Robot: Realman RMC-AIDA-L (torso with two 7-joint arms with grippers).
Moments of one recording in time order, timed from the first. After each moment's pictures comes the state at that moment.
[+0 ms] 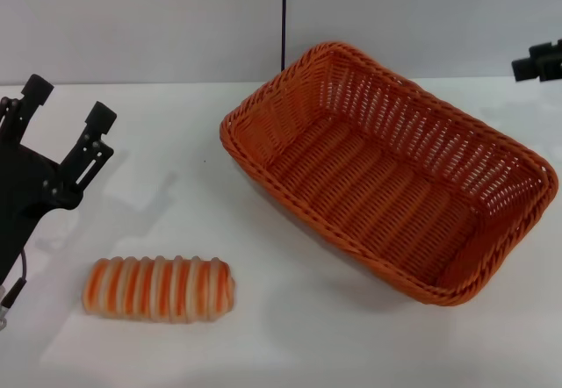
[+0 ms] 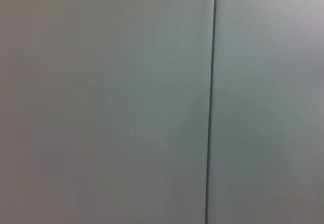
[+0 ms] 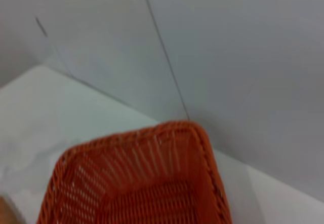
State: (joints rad) left arm -0.27 -2.07 0.48 -0.08 1.35 1.85 -0.38; right arm 0.66 1.88 -0.71 -1.04 0.90 1.70 -1.06
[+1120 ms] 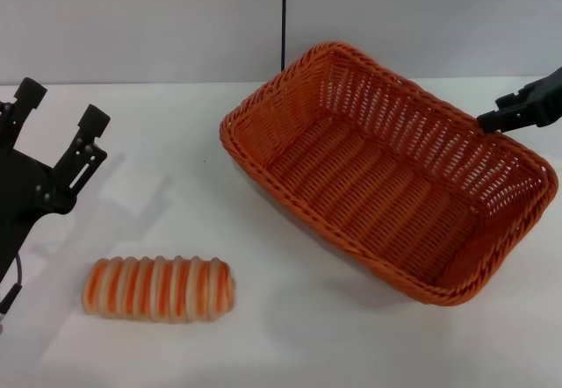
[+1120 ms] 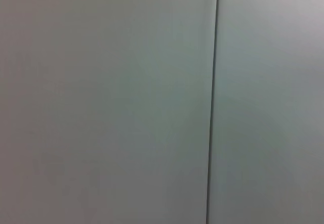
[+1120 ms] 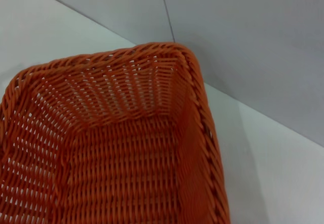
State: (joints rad) left arm -0.26 -2.07 0.48 -0.08 1.34 1.87 -0.39; right arm 0.74 1.93 -0.82 -0.91 0.68 1.56 -1.09
